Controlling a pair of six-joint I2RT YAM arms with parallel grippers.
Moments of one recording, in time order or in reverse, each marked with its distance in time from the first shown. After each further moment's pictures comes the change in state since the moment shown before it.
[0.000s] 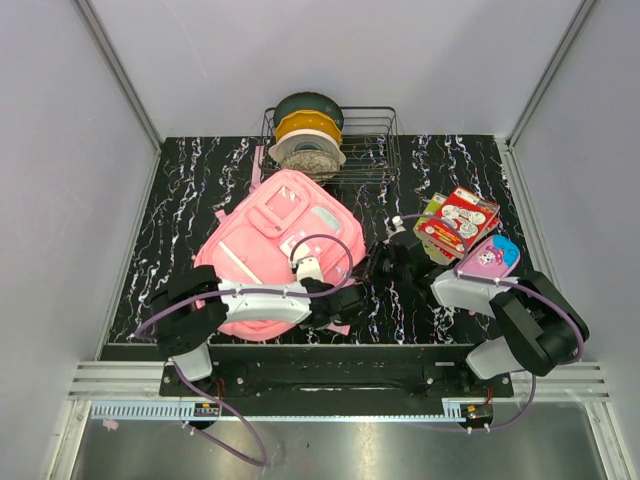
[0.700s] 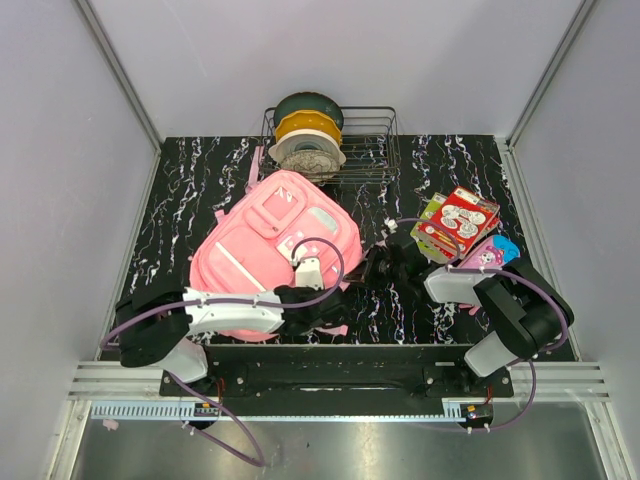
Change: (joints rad) left arm -0.018 -0.194 -0.166 0.242 -0.008 0.303; right arm -0.004 0.111 0.013 0.068 -0.109 0.073
